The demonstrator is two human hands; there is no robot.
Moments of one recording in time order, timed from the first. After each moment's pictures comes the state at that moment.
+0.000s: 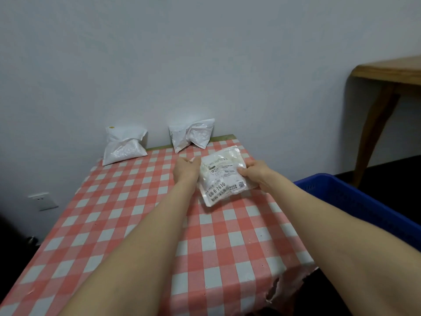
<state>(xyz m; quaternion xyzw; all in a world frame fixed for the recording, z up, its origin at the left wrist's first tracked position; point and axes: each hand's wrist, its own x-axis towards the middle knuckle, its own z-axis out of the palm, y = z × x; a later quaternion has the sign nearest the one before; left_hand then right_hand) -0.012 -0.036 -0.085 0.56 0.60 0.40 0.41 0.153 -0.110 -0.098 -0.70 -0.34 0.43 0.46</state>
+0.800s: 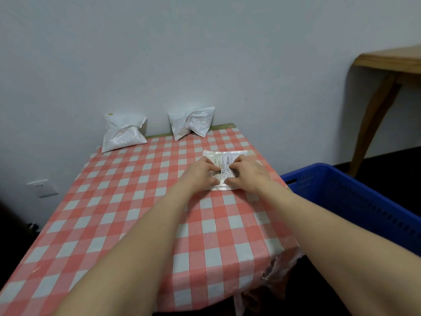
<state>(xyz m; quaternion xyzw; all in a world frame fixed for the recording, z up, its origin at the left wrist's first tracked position) -0.028 -0.059 -0.109 0.90 0.41 0.09 0.14 0.124 -0.134 -0.119 -0.76 -0.63 0.05 0.15</state>
